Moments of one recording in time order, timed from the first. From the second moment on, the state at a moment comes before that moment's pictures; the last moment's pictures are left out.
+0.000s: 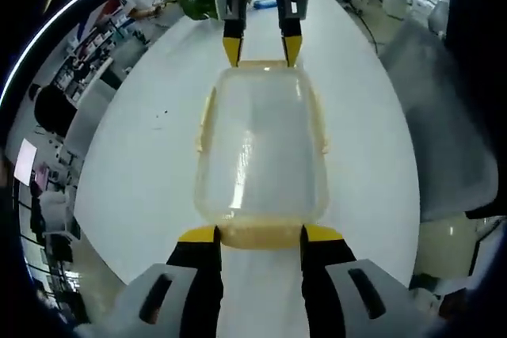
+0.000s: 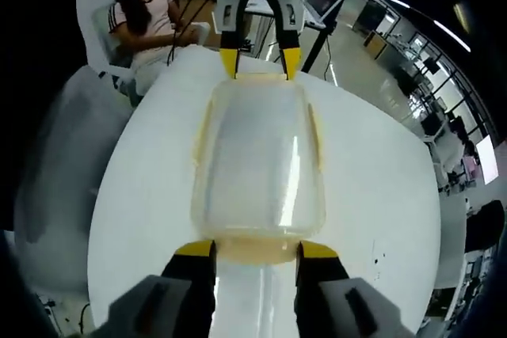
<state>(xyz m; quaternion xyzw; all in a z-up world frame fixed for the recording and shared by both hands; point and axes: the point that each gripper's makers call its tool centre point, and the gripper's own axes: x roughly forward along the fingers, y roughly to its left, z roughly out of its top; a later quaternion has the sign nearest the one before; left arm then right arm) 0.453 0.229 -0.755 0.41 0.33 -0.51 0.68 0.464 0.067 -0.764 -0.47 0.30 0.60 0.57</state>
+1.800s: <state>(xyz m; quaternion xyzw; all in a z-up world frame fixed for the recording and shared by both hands) 0.449 0.155 -0.769 0.41 0.34 -0.50 0.69 0.462 -0.007 -0.786 -0.46 0.30 0.61 0.57</state>
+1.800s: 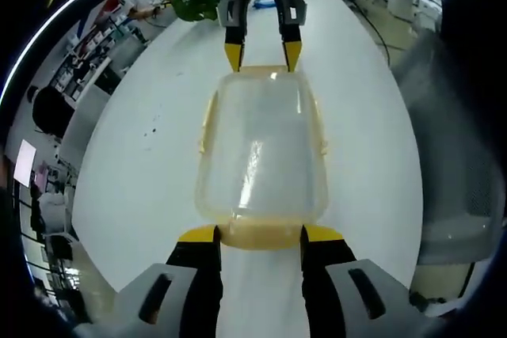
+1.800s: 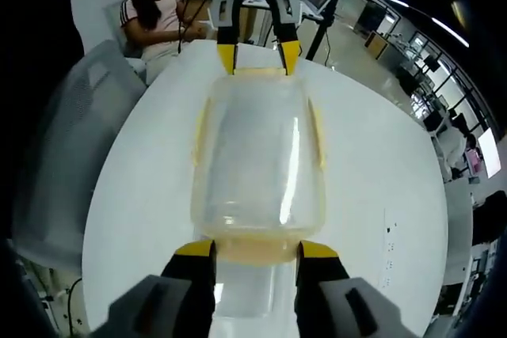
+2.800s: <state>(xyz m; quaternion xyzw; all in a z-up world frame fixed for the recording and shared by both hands) 0.446 0.098 -0.779 0.41 0.35 -0.49 0.68 0.457 -0.063 -0.794 -0.45 0.30 0.62 0.57</state>
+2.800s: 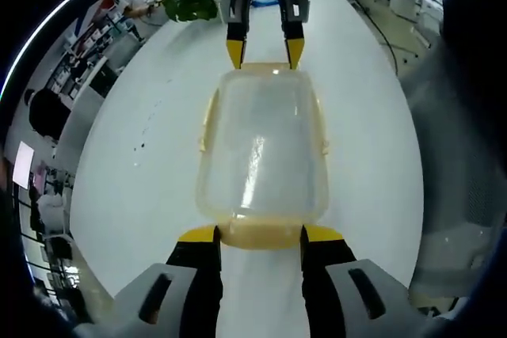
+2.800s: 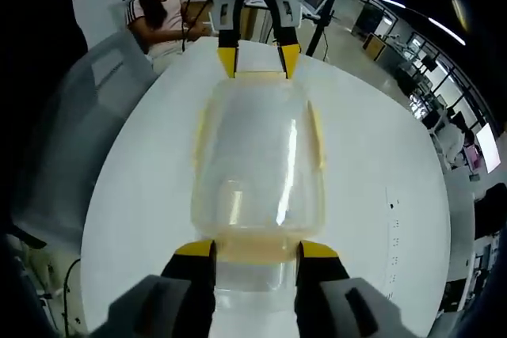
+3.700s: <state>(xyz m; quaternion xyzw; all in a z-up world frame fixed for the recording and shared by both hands) 0.457 0.056 -0.789 0.41 0.36 -0.50 0.68 0.464 -0.105 -0.798 -0.46 0.32 0.60 0.57</state>
